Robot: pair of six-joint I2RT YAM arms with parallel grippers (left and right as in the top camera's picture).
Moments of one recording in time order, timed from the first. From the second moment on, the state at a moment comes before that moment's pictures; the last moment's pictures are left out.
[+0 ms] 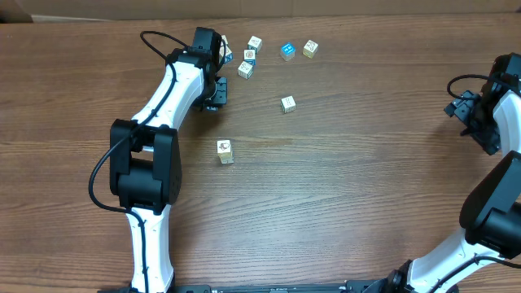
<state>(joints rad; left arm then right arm) -0.22 2.26 1.83 -0.88 -0.09 -0.18 -0.45 1.94 1.51 -0.90 0.20 0.49</state>
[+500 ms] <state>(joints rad) -0.22 2.26 1.83 -0.86 -0.09 -0.16 -0.45 1.94 1.51 -0.90 0.20 0.49</state>
